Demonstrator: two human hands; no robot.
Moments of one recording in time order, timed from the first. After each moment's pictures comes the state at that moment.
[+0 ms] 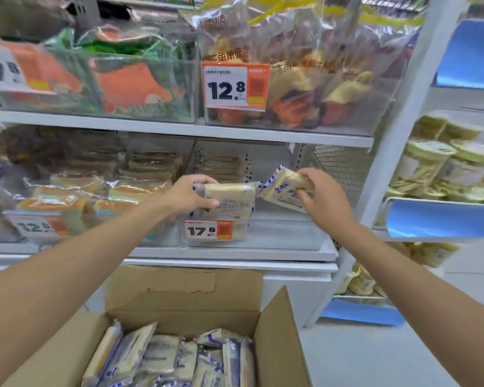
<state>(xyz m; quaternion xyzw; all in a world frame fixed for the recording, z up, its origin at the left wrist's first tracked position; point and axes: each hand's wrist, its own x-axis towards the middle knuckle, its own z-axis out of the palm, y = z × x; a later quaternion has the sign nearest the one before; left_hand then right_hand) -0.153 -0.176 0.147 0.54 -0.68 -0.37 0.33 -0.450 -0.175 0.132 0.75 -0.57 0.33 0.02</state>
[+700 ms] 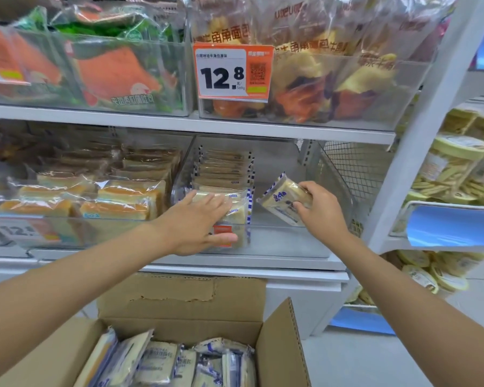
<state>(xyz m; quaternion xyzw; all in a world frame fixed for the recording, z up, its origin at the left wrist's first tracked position) -0.166 -0.164 0.119 0.48 -0.87 0.05 -0.07 -0.448 -0.209 0.089 0.72 -0.59 0.35 -0.06</state>
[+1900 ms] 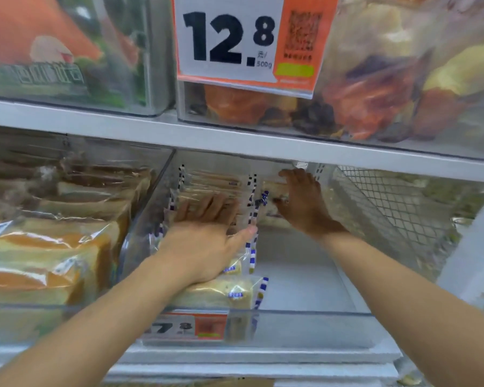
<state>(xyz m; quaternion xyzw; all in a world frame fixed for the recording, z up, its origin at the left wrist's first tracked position) -0.202 -0.276 0.085 0.60 -0.80 -0.01 0.06 -0.427 -0.399 0.067 0.77 -0.59 0.22 0.10</state>
